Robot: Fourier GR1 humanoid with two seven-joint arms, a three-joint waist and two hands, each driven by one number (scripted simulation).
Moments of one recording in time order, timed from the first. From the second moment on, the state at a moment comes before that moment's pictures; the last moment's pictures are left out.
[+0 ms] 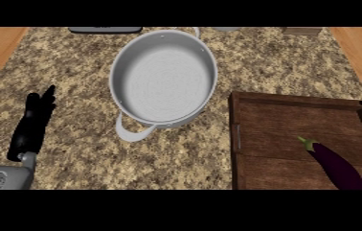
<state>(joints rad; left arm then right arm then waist) -0.11 0.50 -0.11 -1.37 0.07 0.28 0.33 0.04 -1.13 -0.08 -1.82 -0.38 0.64 0.54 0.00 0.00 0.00</state>
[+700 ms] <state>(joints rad) -0.10 0.47 -0.04 -1.41 0.02 0.22 0.37 -0.03 -0.90 0.00 -1.74 -0.15 0.73 0.64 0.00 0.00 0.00</state>
